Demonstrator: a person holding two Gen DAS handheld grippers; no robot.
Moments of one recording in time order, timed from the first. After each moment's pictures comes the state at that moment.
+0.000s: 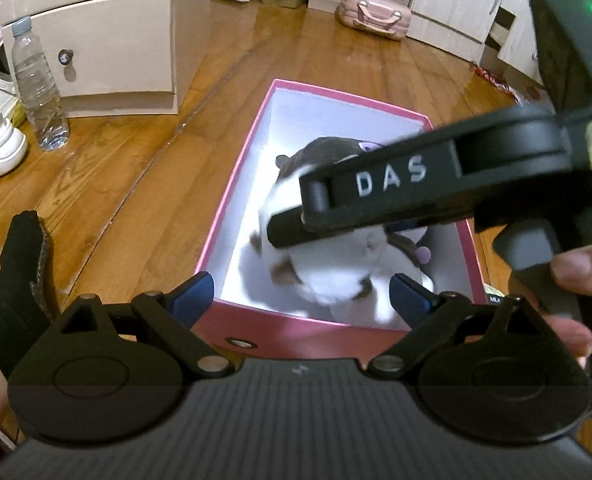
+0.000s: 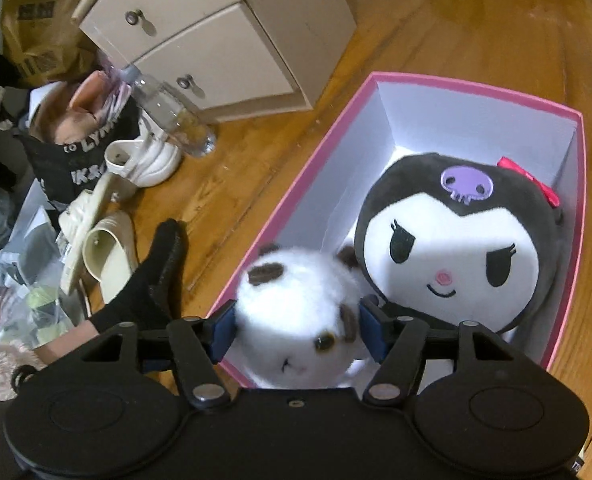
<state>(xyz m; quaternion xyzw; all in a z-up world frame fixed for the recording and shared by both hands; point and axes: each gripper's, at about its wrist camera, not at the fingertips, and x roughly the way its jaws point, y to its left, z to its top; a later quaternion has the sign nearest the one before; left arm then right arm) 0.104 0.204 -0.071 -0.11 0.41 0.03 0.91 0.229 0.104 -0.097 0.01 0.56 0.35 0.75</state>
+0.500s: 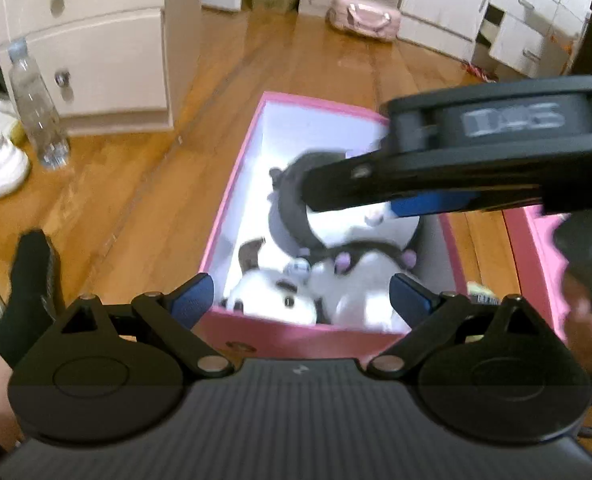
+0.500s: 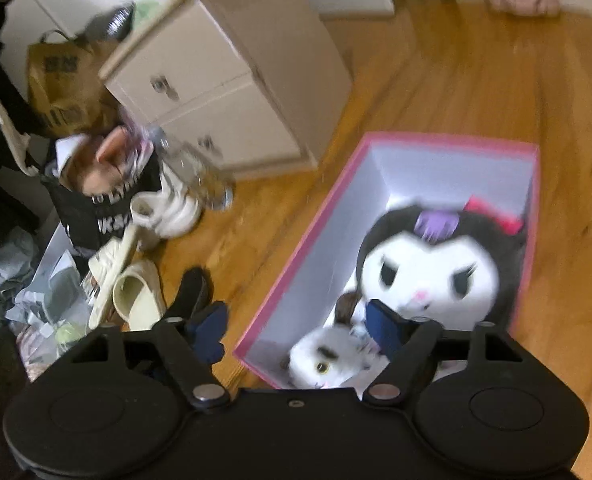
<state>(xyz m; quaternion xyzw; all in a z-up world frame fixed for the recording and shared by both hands) 0.097 0.186 -0.042 -0.09 0.40 0.02 0.91 0.201 0.068 -0.035 0.05 0.48 0.35 0.80</state>
